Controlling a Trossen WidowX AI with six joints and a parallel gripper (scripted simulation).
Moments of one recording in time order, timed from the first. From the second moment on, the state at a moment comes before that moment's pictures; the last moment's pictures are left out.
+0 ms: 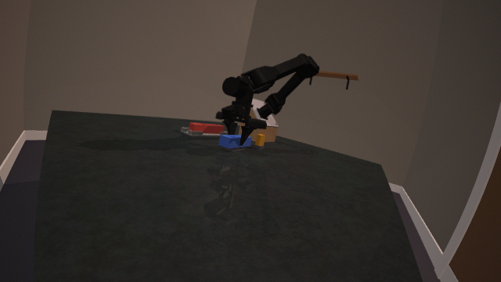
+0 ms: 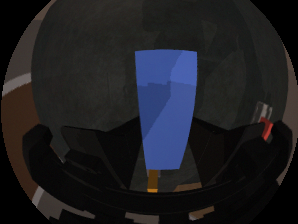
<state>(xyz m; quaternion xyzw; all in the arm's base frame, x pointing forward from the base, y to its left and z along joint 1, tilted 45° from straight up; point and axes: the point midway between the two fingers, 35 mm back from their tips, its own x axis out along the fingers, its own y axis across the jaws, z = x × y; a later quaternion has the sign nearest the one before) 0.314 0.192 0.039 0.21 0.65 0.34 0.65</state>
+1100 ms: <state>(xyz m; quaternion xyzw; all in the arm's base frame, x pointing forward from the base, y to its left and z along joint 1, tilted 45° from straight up) 0.323 0.135 0.089 0.21 0.66 0.33 0.64</state>
